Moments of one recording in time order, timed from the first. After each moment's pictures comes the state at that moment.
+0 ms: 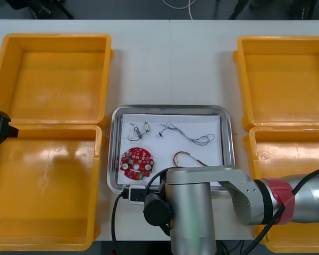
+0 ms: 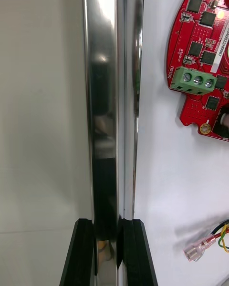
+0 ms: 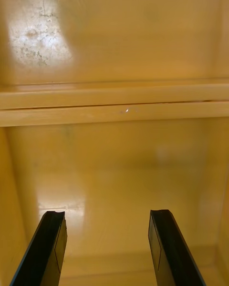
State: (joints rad) right arm -0.82 -0.50 1.34 -2.02 -0.37 1.54 1.49; left arm -0.23 0.71 0.34 -2.16 0.82 1.91 -1.38
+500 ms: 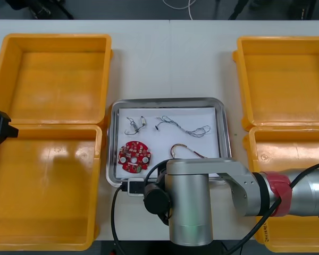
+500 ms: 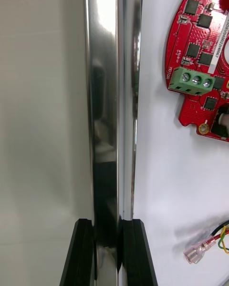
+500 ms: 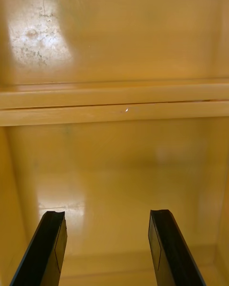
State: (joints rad) right arm -0.85 -0.50 1.33 -1.97 -0.37 1.49 1.55; left arm -0.23 0.71 0.34 -2.16 0.82 1.91 -1.38
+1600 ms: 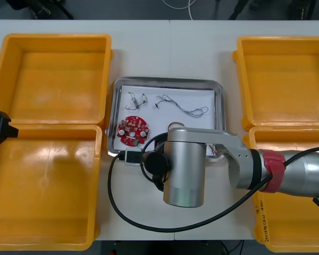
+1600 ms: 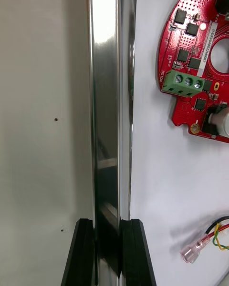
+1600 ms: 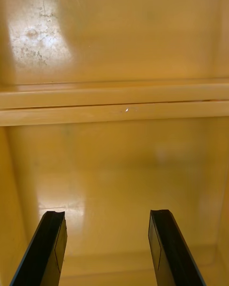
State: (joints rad) right arm -0.90 -0.49 1.23 -1.82 -0.38 1.36 1.58; left arm -0.23 0.71 0.34 -2.16 0.82 1.91 -1.38
